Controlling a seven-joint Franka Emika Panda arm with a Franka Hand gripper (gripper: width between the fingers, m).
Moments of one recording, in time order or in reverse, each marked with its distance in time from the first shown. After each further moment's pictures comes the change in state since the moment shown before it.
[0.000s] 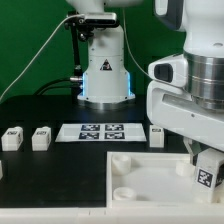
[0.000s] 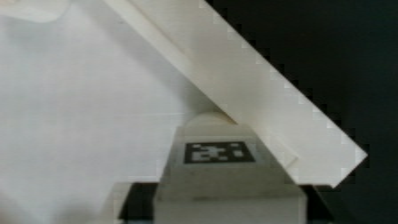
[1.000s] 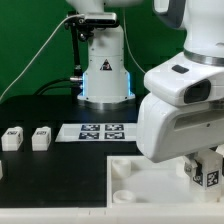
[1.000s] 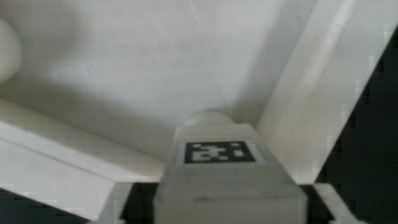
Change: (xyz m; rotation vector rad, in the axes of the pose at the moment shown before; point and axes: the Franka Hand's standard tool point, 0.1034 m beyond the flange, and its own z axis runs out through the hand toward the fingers) arm 0.004 0.006 0.000 -0.045 -0.003 -1.220
